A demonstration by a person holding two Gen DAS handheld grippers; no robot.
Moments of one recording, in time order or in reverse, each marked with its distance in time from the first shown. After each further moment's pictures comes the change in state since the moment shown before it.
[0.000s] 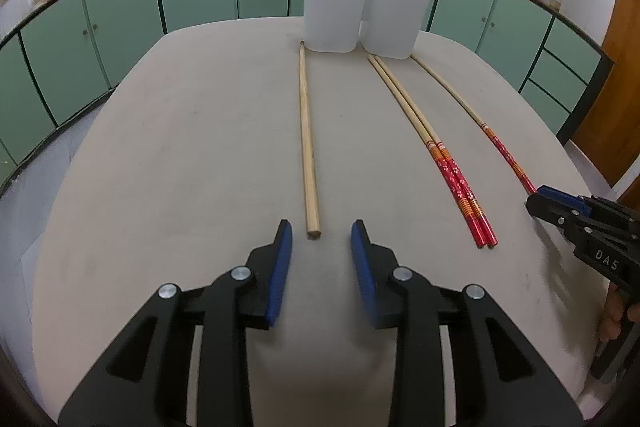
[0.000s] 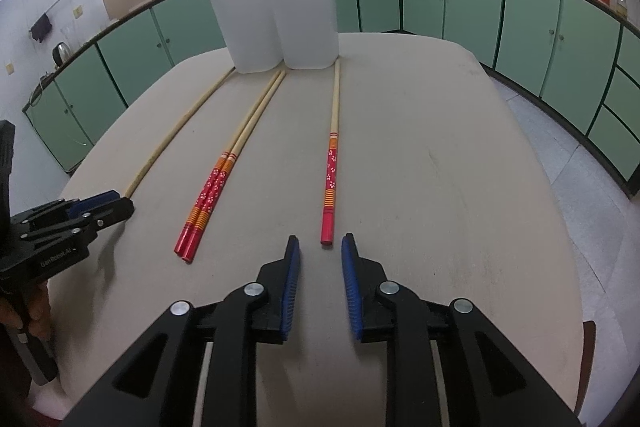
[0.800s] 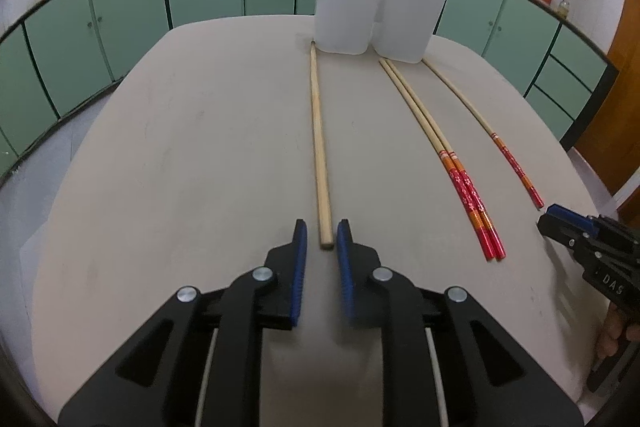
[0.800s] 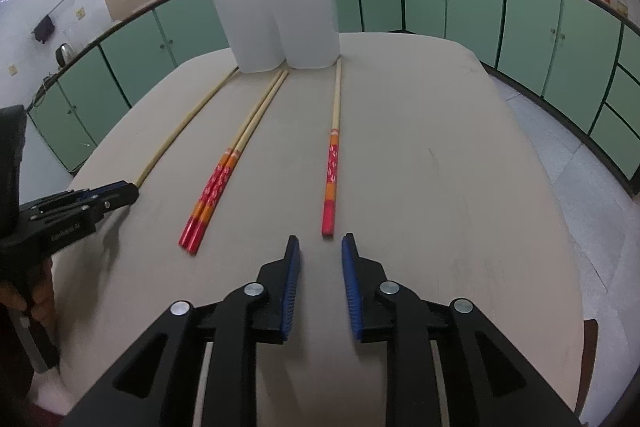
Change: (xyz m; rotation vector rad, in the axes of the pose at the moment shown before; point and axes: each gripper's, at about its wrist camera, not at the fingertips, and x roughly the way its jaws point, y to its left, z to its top) left arm 0.000 0.009 0.002 -0.030 0.009 0.009; right arm -0.006 -0.001 -0.007 -0.013 -0.006 0.010
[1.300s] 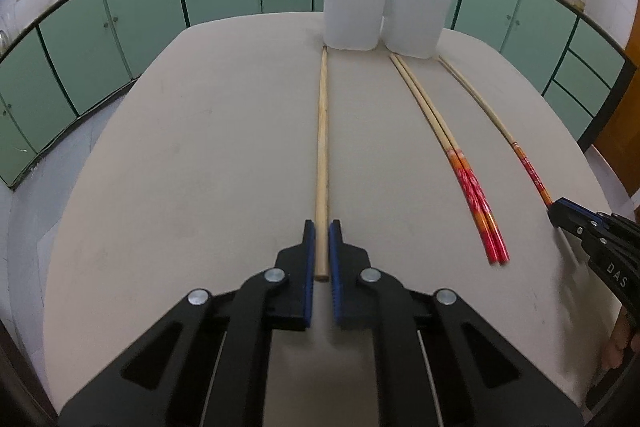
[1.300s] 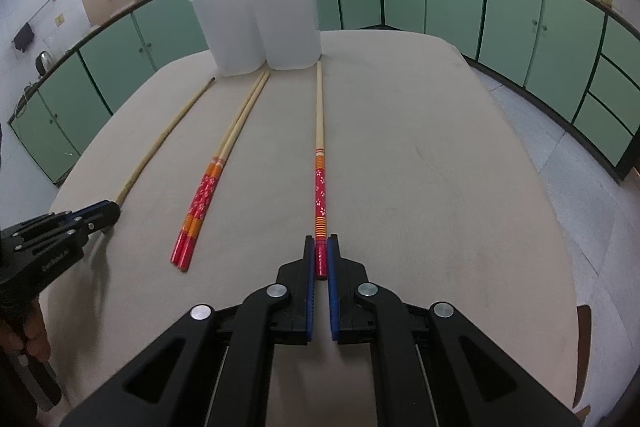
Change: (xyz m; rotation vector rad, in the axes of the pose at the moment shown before) left arm 0.006 -0.015 0.009 -0.001 0.018 0.093; right arm 0.010 0.002 0.016 0.052 0.011 -0.072
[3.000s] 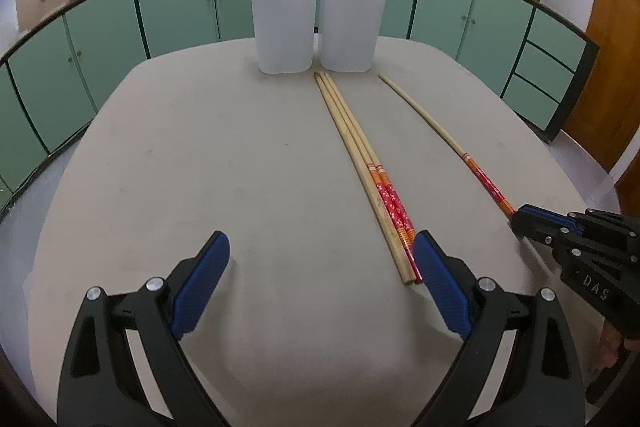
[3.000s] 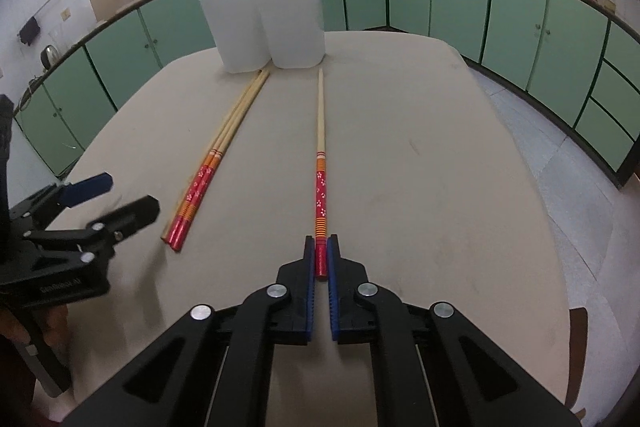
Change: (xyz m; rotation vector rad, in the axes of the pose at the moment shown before) left arm -0.003 -0.034 -0.002 0.107 -0.070 -0.111; right arm -0.009 0.000 -0.008 -0.022 0.006 0.018
